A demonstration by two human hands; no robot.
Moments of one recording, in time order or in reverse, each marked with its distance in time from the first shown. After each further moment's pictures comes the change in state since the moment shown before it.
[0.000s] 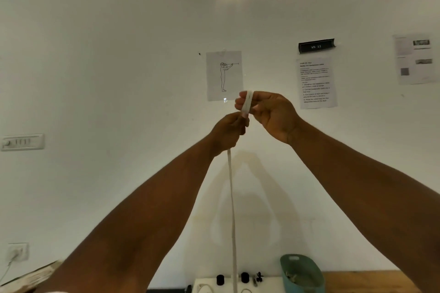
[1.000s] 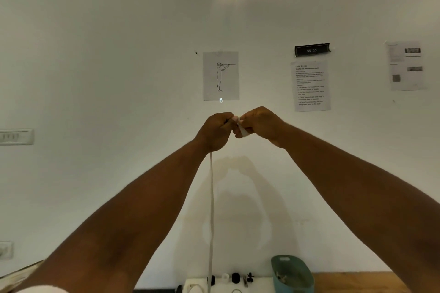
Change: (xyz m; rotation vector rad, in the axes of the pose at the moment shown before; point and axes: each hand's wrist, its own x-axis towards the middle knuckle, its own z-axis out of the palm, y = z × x) left_hand 0.016 -0.022 -0.012 0.227 0.099 0.225; right_hand 0.007 0.017 -0.006 -0.508 0.029 0.203
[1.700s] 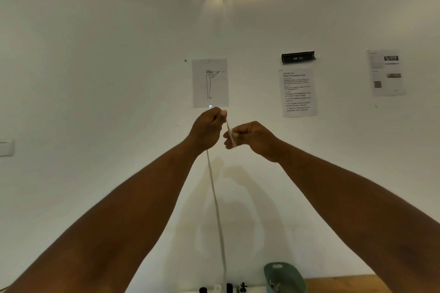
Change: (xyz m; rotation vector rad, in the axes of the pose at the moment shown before) left_hand 0.014 0.024 0.000 -0.061 0.130 -0.069; right_hand -0.008 0.025 -0.010 0.021 -0.078 -0.088
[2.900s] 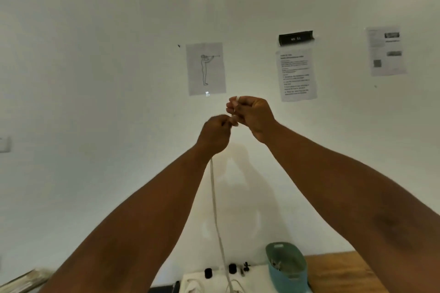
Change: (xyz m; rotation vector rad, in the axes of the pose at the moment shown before) left_hand -0.022 -0.021 0.042 0.089 -0.078 -0.137; right_hand 0.015 0.003 0.009 0.386 0.395 0.008
